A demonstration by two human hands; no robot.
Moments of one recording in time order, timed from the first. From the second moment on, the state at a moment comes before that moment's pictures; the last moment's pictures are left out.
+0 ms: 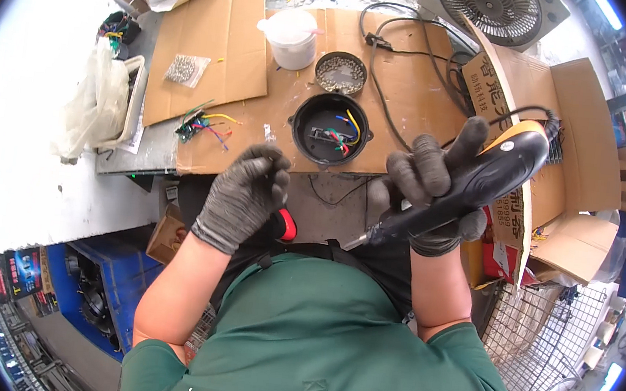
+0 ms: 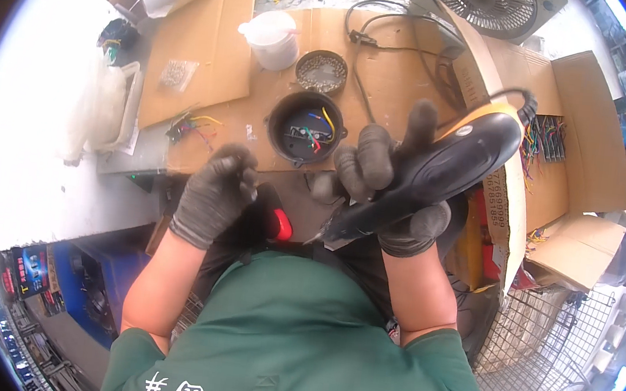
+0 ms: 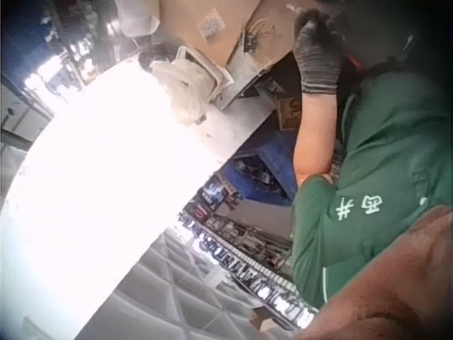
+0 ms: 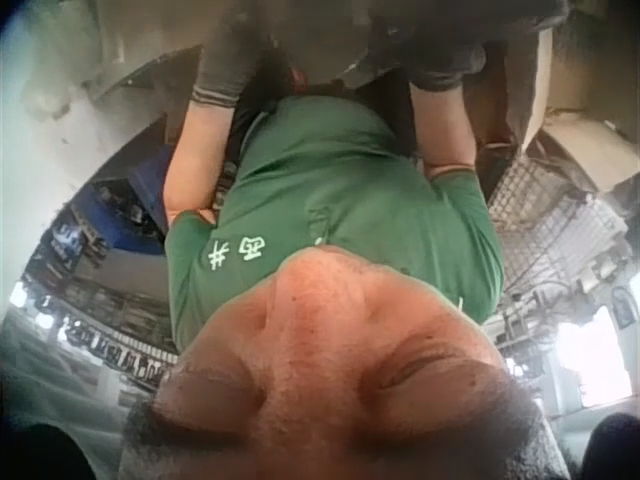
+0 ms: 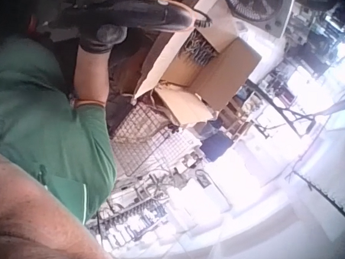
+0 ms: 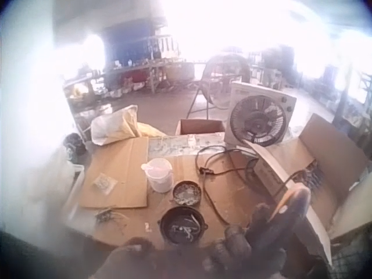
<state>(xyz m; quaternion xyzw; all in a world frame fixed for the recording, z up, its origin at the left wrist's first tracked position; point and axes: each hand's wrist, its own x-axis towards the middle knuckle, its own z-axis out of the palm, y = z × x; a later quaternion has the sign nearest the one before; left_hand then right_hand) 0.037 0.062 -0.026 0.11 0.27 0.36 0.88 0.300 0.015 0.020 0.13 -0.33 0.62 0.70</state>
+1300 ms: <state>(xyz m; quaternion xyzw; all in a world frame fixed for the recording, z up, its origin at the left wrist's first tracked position) 0.064 0.050 -0.007 0.35 0.37 0.22 0.83 0.304 0.028 0.008 -0.04 -0.32 0.59 0.74</state>
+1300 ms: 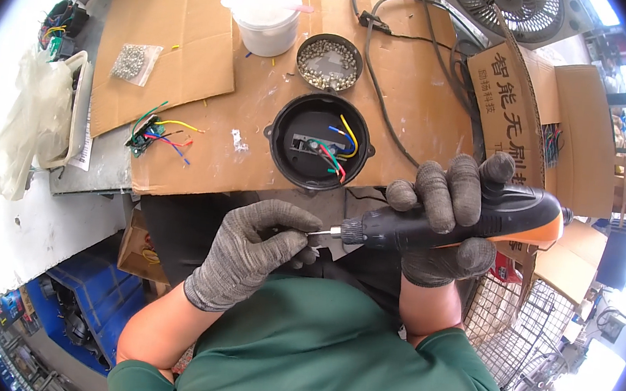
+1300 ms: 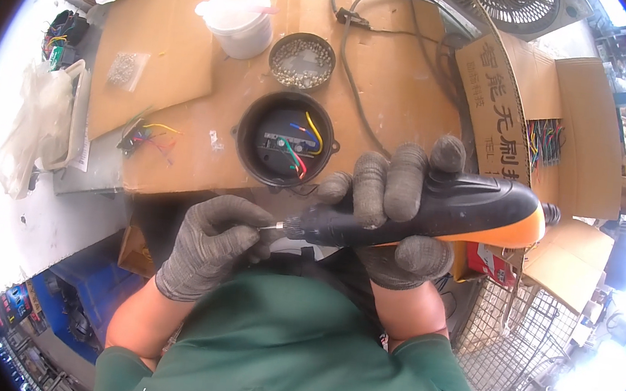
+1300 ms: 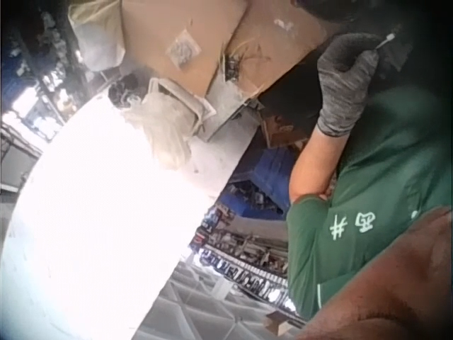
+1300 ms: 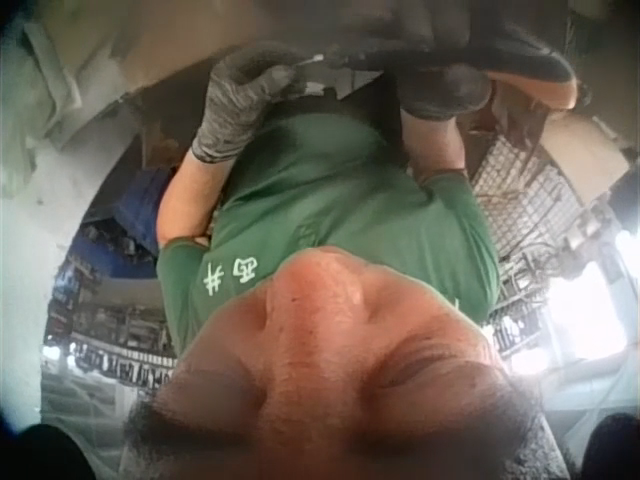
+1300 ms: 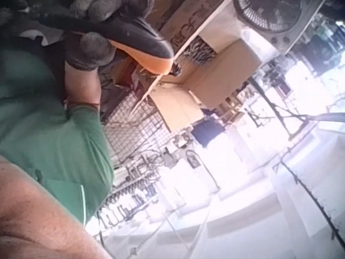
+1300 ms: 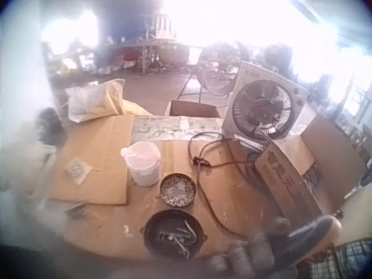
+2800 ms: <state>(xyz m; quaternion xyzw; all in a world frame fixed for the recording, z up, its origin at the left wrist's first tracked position) 0.117 0.160 -0.026 0.94 0.28 0.07 0.19 0.309 0.085 -0.014 -0.32 -0.44 0.47 0.70</state>
